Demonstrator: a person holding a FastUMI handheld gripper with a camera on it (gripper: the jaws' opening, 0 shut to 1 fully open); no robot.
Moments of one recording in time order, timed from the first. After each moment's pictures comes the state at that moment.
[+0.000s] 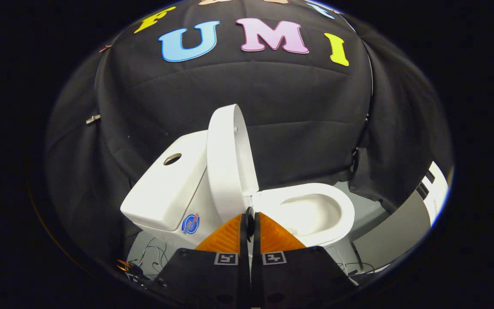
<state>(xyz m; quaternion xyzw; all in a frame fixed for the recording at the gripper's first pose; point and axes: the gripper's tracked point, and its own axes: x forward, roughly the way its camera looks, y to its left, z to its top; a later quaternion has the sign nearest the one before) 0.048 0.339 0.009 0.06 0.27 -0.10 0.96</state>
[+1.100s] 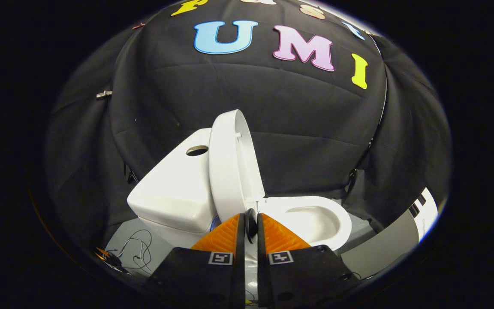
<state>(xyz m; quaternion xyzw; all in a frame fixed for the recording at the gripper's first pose) 0.066 0.397 -0.003 -0.02 0.25 -0.09 0.96</state>
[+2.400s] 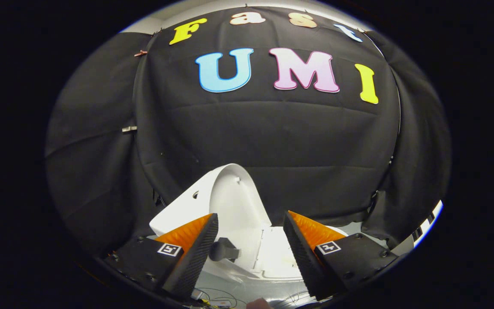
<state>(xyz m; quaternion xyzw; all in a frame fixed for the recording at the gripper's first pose) 0.058 0.314 0.113 0.03 0.15 0.01 0.99</state>
